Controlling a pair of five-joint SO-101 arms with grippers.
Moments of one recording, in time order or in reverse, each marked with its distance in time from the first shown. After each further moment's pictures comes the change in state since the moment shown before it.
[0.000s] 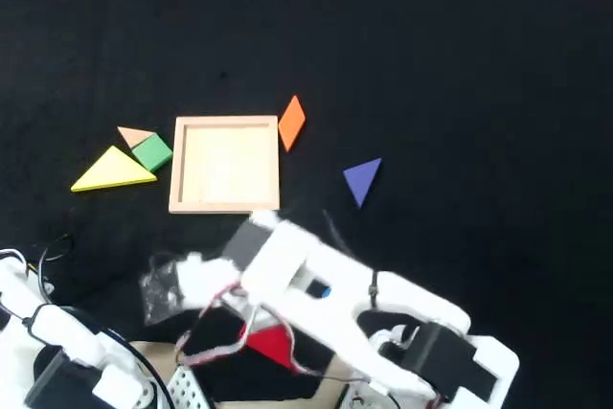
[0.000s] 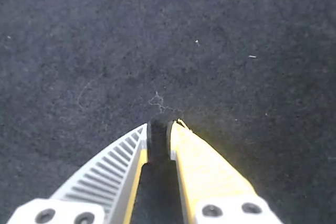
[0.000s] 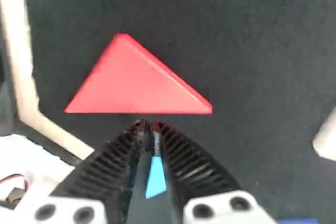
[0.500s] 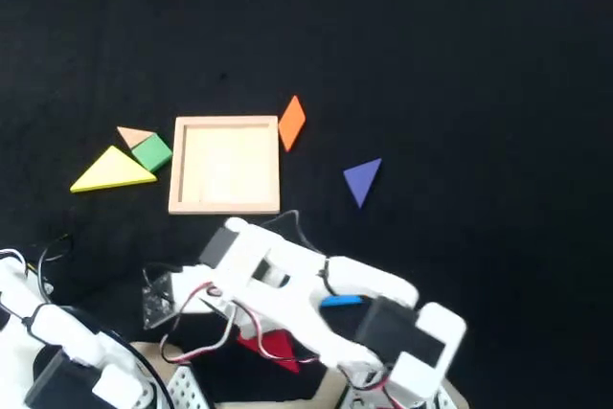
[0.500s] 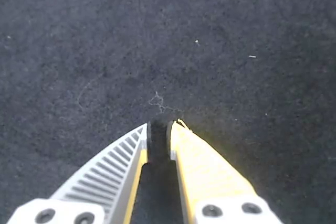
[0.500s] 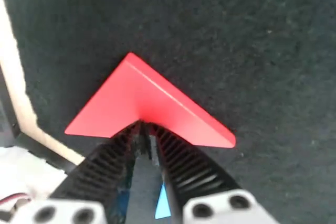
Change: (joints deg) left arm 0.0 0.0 0.0 0.0 0.0; right arm -0.8 19.1 -5.2 -3.5 -1.4
